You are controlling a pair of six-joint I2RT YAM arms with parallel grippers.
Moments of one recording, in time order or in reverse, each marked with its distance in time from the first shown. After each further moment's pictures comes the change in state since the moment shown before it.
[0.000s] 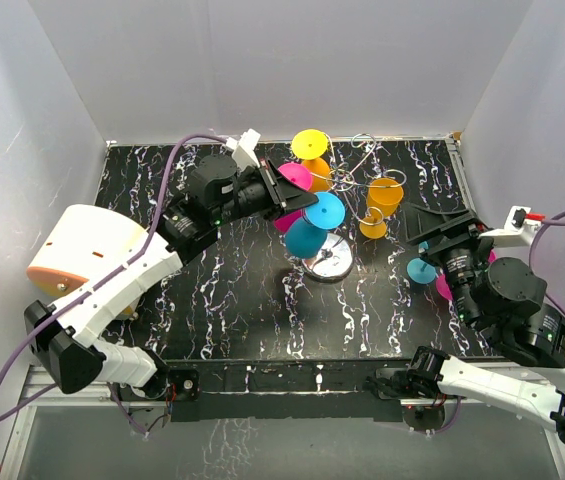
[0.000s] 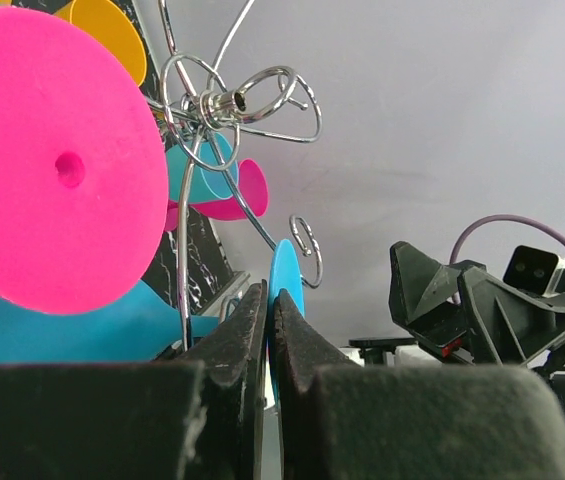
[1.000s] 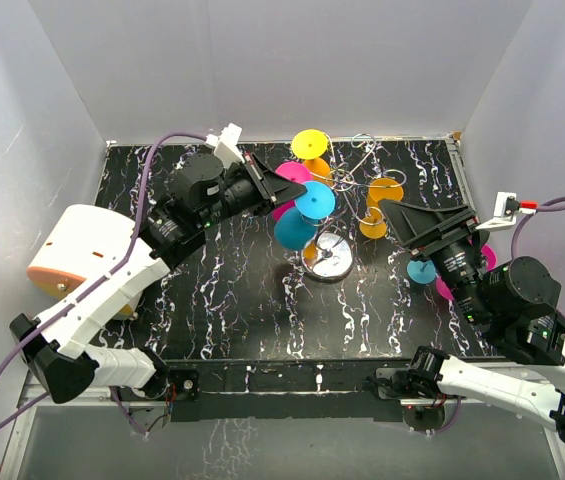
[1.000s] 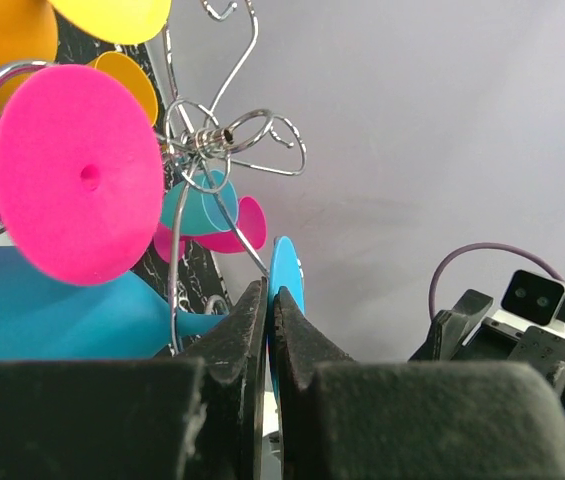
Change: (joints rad) left arm 0.002 -0.048 0.042 -0.060 -0.119 0.004; right arm 0.000 0.019 -0.001 0.214 -0.329 0.081
